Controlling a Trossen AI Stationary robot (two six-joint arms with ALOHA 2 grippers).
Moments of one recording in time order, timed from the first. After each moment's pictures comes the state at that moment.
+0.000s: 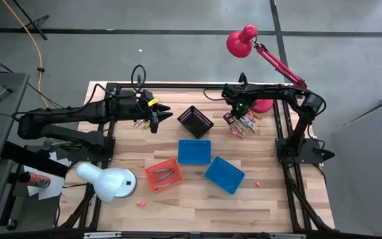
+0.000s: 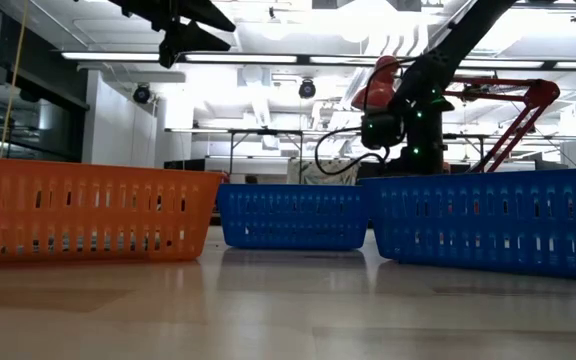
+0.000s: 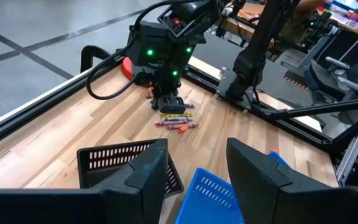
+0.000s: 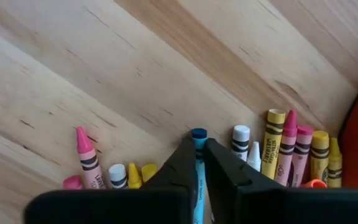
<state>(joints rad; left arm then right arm) 0.20 1.01 0.85 -0.17 -0.06 -0.37 -0.63 1.79 1.05 -0.78 0.05 0.28</state>
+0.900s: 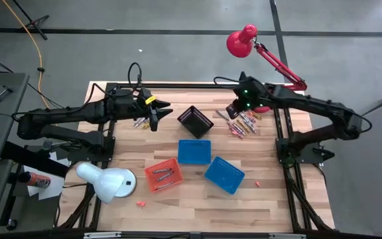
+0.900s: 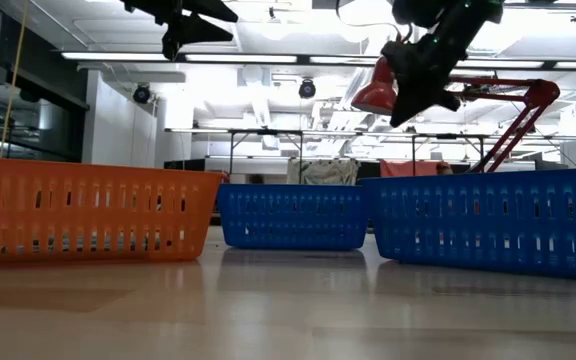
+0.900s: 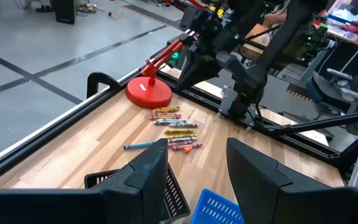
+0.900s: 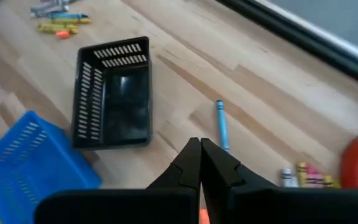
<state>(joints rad) 0.20 0.99 0.85 -0.11 -0.09 -0.31 -0.46 1.25 1.05 -0.69 0.01 0.43</state>
